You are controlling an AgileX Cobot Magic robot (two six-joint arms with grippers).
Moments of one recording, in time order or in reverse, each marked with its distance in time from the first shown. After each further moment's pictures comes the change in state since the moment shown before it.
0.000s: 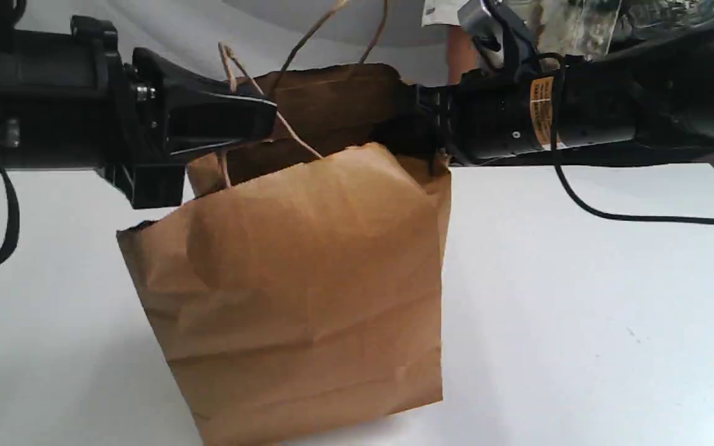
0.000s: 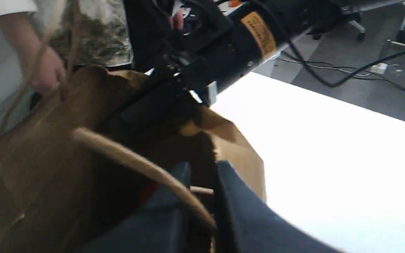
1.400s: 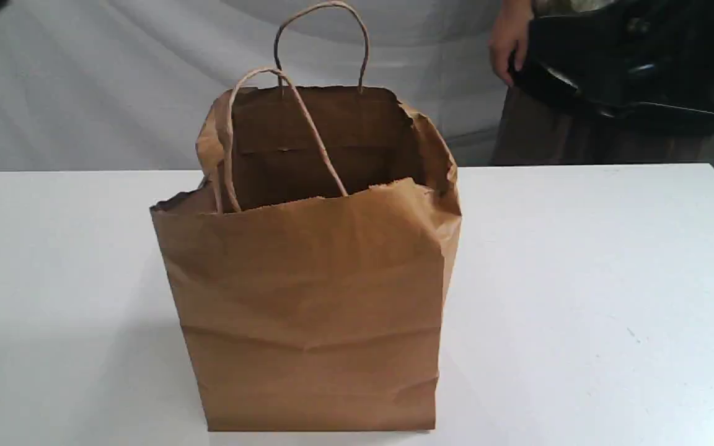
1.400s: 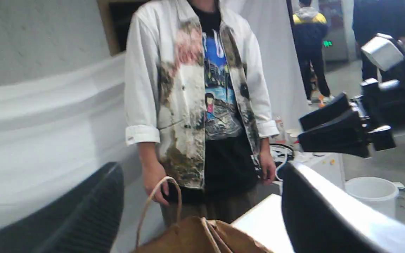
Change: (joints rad) left arm 0.000 -0.761 0.290 -0.160 0.278 0.088; right arm 0.000 -0.896 0.556 0.002 0.453 -0.382
